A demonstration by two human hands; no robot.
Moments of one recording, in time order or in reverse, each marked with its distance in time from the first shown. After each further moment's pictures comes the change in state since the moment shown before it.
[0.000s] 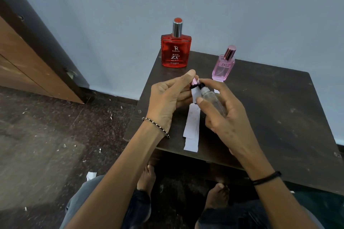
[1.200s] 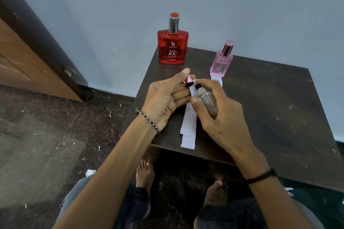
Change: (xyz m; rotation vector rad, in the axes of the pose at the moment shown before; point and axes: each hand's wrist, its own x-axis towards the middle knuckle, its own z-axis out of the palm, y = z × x) left_hand 0.005 0.000 -0.006 -0.103 -0.071 -0.146; right_hand -0.001 0.006 0.003 -0.320 0.047 -0.210
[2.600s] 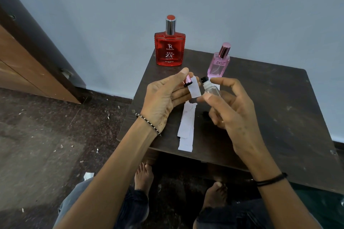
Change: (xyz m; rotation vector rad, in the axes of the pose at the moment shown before) left_hand 0.002 -0.001 0.007 0.075 0.041 0.061; right_hand 0.004 -0.004 -0.020 0.521 0.052 0.312
